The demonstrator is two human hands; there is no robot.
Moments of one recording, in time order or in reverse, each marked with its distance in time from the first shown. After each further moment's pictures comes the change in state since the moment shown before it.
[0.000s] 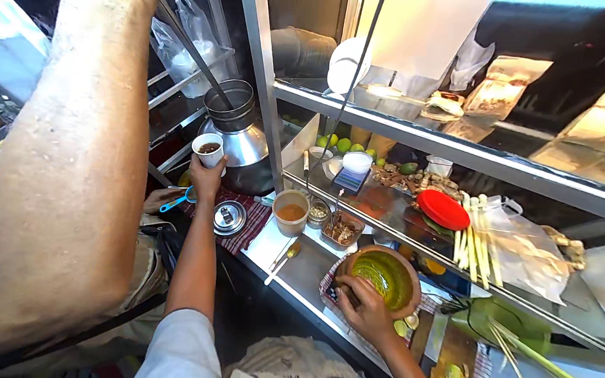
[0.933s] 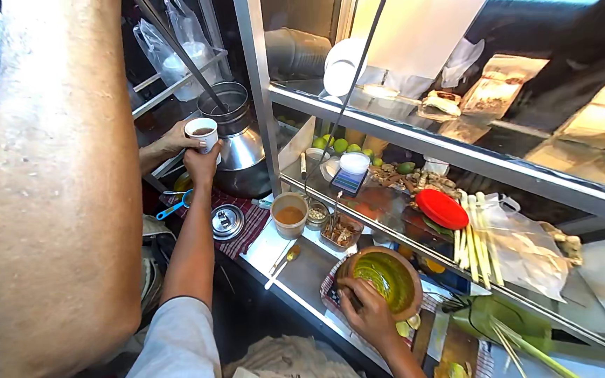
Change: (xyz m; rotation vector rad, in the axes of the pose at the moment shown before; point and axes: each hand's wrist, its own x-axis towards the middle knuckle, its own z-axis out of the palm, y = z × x) left_hand 0.042 0.026 0.019 0.036 0.055 -0.043; right_hand 0.002 -0.002 0.001 -0.012 0.015 0.024
